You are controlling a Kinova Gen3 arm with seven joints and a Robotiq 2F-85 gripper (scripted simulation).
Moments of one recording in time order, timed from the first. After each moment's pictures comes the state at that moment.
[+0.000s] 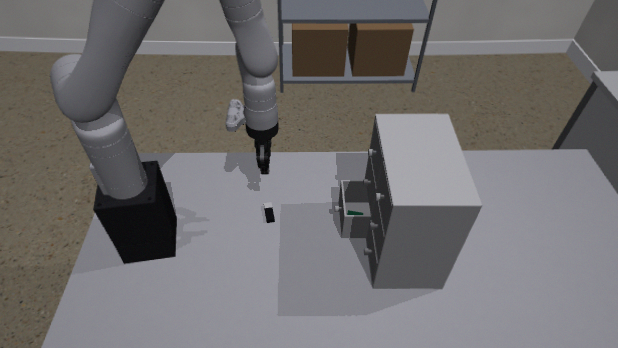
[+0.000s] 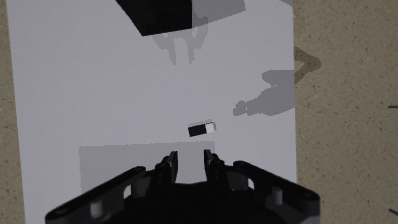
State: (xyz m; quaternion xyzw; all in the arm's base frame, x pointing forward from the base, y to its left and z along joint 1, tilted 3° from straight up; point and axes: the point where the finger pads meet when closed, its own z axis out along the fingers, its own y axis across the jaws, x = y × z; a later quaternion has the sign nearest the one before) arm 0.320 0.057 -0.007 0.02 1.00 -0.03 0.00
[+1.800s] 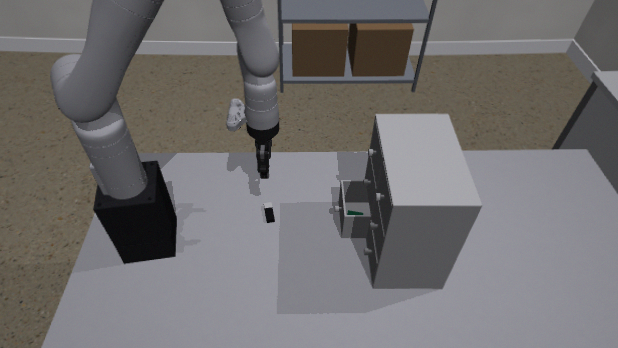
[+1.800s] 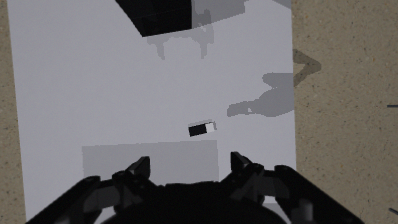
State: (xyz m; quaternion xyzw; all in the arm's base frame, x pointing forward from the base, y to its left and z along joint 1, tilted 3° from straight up) arm 0.322 0.056 -0.004 0.02 1.00 -0.03 0.00
